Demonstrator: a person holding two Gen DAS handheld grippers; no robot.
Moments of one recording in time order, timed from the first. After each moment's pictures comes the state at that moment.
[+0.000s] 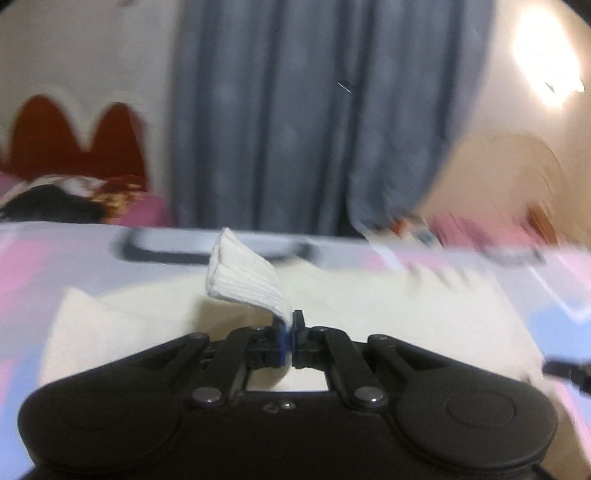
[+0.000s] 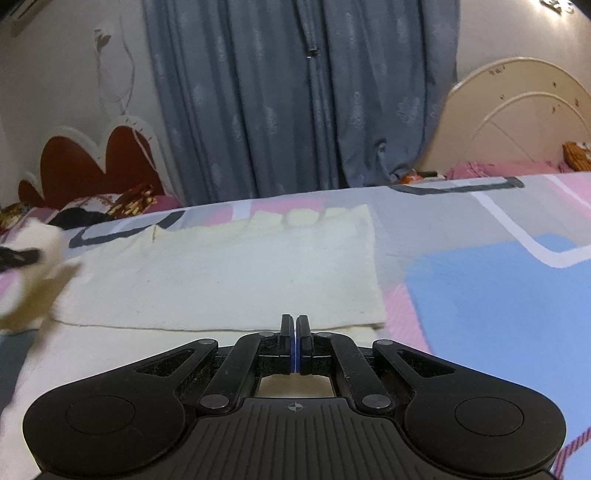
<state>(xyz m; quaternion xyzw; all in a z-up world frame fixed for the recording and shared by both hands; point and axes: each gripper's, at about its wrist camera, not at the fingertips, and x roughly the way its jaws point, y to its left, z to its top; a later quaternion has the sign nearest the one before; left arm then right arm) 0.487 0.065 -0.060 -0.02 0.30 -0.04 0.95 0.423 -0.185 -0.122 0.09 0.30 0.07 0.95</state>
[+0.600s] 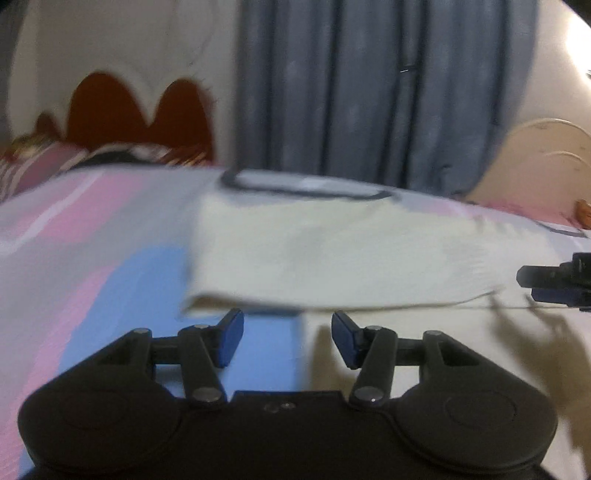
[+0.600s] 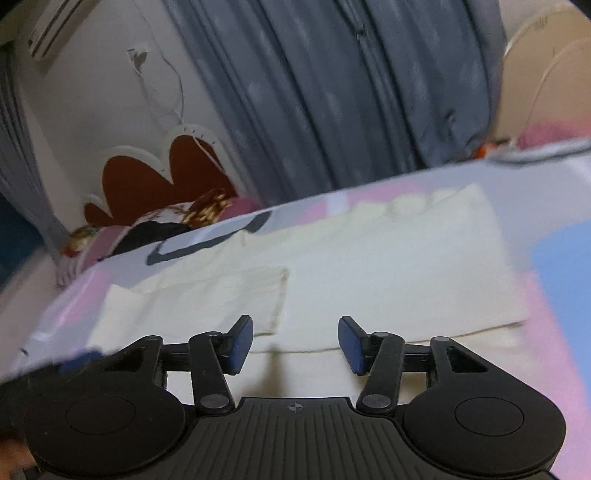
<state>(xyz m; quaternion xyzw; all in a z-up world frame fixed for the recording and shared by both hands) 0.396 0.142 -0.085 -0.04 0.33 0.08 0.94 0.469 -0.127 -0.126 0.20 0.32 0.20 0.90</state>
